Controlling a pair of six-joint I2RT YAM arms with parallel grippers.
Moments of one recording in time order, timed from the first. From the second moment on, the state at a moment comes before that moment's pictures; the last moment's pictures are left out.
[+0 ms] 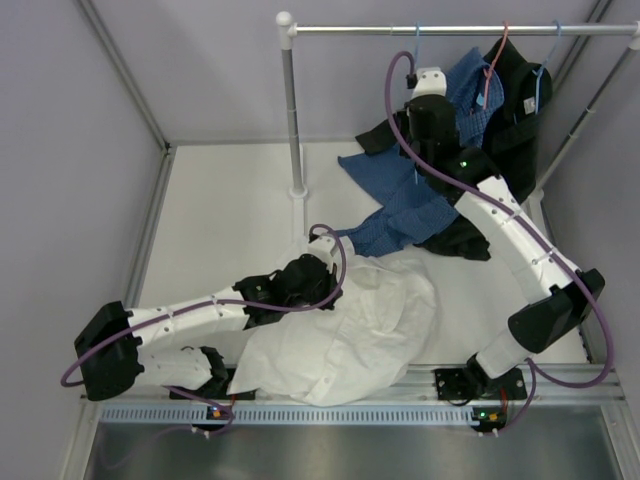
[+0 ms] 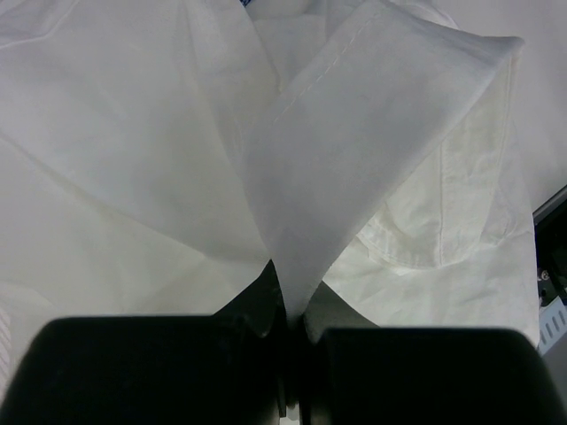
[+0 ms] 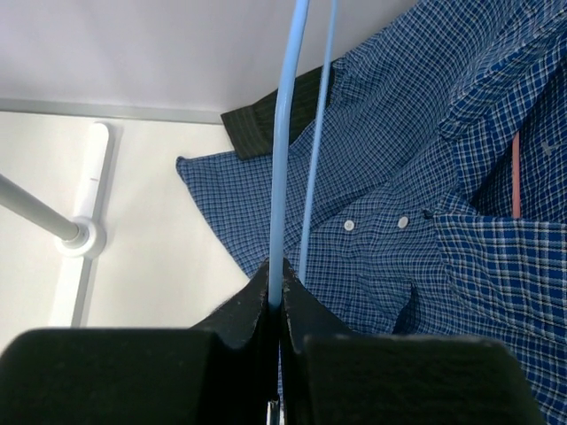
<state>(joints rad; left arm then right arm) -1.04 1.21 0.73 -0.16 -0.17 -0.59 0.55 1.57 1.76 -0.54 0.51 0.12</state>
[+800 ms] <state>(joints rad) -1.04 1.25 0.73 -0.13 -0.15 -0.61 0.53 1.55 1.83 -0.51 0.41 -0.05</state>
